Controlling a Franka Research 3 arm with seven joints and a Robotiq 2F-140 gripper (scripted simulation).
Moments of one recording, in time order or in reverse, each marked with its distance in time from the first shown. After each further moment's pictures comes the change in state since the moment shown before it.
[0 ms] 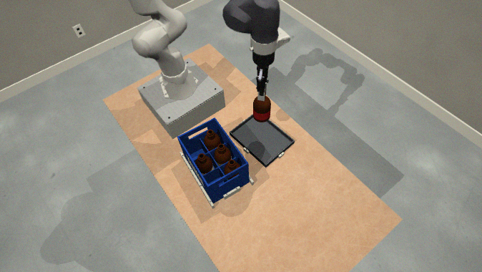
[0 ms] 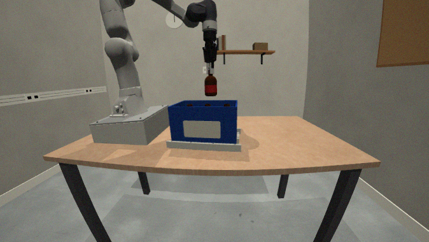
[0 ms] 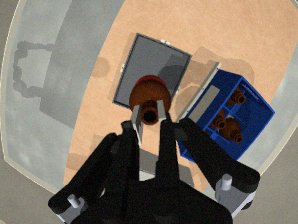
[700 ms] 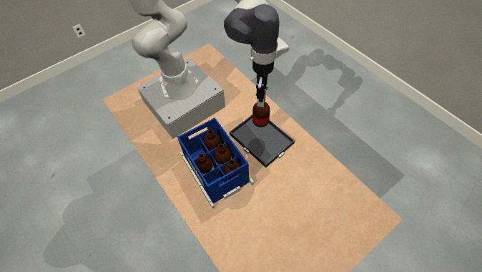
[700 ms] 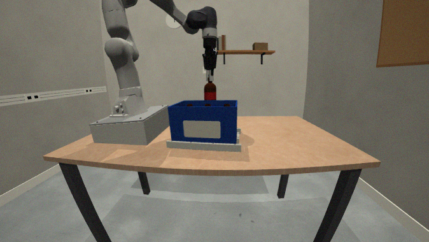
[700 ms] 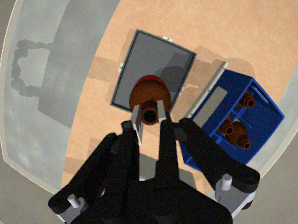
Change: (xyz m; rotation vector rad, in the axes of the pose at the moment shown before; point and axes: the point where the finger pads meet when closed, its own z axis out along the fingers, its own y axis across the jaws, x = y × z) arm -0.002 -0.003 0.042 0.007 -0.008 0.000
